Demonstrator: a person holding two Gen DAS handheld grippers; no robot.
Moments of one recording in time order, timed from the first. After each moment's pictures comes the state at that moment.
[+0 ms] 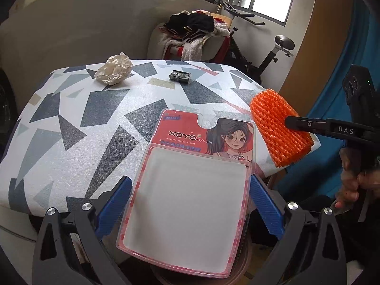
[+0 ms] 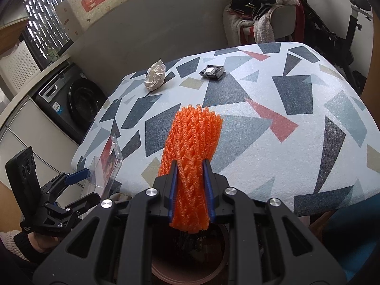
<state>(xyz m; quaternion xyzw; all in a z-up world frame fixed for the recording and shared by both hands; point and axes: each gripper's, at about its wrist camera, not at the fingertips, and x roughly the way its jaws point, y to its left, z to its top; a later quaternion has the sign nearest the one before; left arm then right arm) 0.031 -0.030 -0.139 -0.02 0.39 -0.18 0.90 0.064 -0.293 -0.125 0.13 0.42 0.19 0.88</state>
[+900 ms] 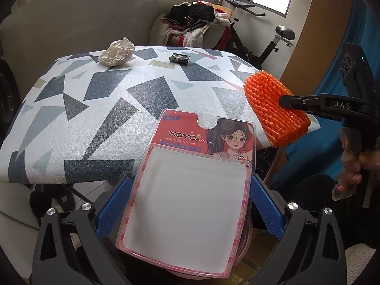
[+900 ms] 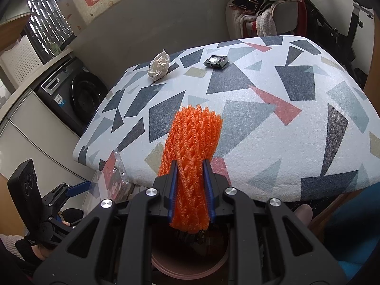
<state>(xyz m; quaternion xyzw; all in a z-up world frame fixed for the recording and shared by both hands) -0.010 -0.032 -0.162 -0.01 0.42 -0.18 0.89 0.047 -0.286 -0.139 0.13 0.43 0.19 0.87</state>
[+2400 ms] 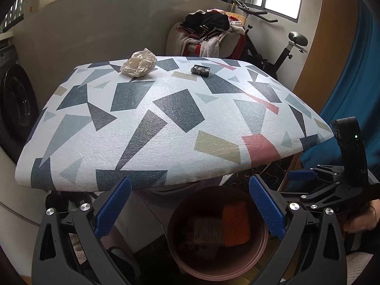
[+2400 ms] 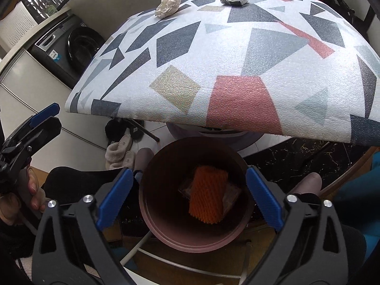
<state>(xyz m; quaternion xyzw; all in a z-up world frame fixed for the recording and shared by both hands) -0.009 -0.006 -0.141 0.01 0.40 -0.13 0.91 0.016 -0.227 -0.216 0.08 0.53 0.21 0.81</state>
